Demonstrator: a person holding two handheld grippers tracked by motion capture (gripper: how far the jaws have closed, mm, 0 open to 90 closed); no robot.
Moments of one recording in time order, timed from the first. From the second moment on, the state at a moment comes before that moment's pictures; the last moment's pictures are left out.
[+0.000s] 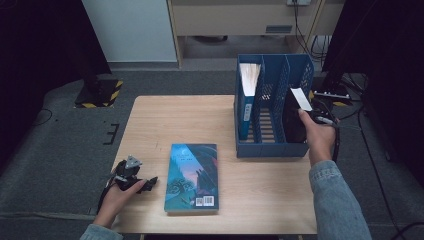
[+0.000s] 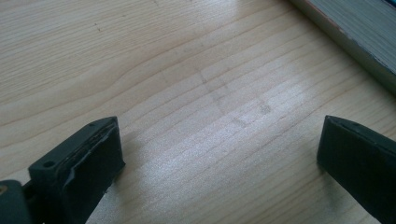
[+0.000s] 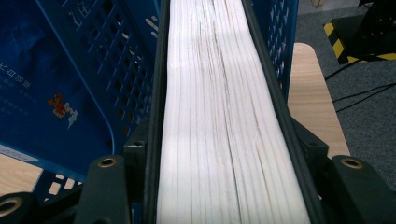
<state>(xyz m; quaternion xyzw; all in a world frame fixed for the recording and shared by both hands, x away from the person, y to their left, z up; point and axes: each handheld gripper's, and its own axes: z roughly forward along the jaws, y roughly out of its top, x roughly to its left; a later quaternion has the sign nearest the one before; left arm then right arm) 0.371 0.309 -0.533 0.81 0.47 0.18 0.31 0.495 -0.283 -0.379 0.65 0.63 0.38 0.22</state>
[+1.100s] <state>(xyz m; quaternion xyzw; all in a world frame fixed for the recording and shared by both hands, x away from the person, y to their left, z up) 0.371 0.308 -0.534 0.81 0.47 0.18 0.31 0.530 -0.285 -0.352 0.63 0.64 0.36 0.25</state>
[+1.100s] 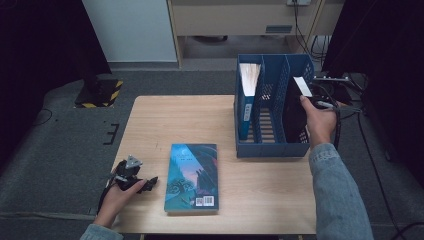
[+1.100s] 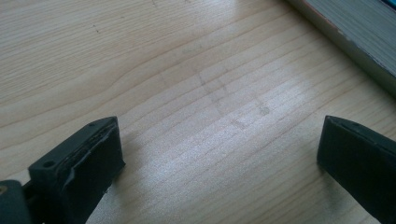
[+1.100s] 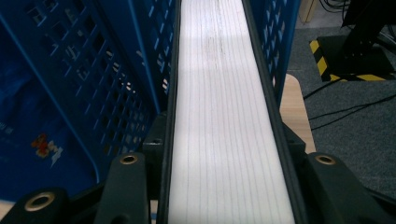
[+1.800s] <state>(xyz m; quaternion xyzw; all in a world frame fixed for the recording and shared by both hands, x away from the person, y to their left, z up) 0.372 0.309 -0.533 0.81 0.47 0.18 0.31 0.562 -0.286 -0.363 0.63 0.64 0.36 0.24</state>
